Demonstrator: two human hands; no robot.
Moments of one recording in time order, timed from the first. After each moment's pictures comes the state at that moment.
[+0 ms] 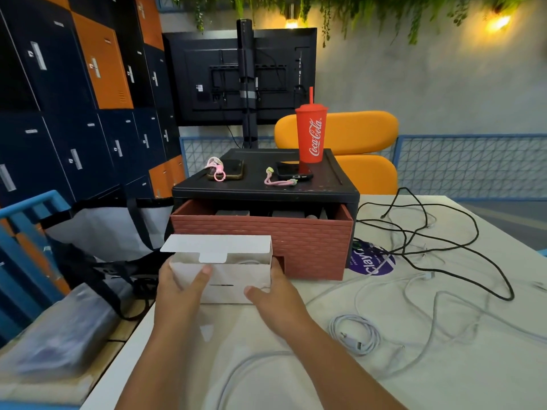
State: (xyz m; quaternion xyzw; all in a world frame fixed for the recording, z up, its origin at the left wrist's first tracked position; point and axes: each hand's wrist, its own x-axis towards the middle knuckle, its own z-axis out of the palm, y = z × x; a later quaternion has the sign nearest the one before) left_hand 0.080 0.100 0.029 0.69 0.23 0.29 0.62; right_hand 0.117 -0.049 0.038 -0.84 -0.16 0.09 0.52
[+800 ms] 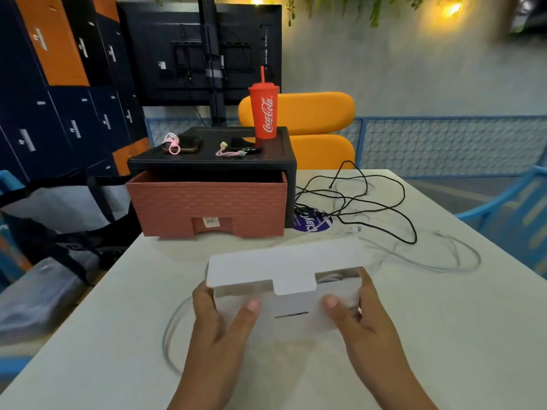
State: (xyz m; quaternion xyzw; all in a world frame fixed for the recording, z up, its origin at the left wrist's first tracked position) left_hand -0.055 -0.066 0.040 0.69 0.09 0.18 0.69; right_hand -0.015 -0.237 0.029 -0.75 -0.10 -0.09 0.65
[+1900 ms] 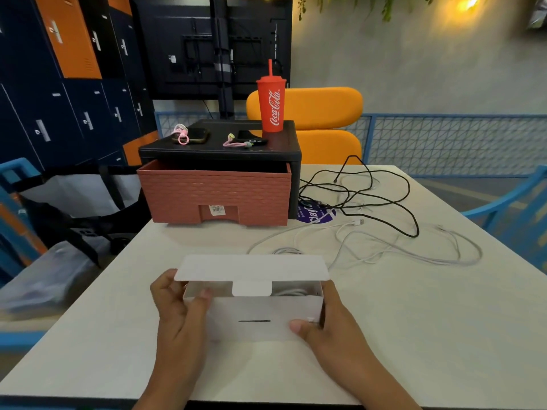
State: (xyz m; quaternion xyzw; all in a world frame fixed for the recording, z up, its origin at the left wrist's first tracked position) left_hand -0.066 -0.044 0.022 0.70 0.10 0.31 0.64; right_hand -0.025 -0.227 0.014 -0.81 -0.16 0.04 0.57
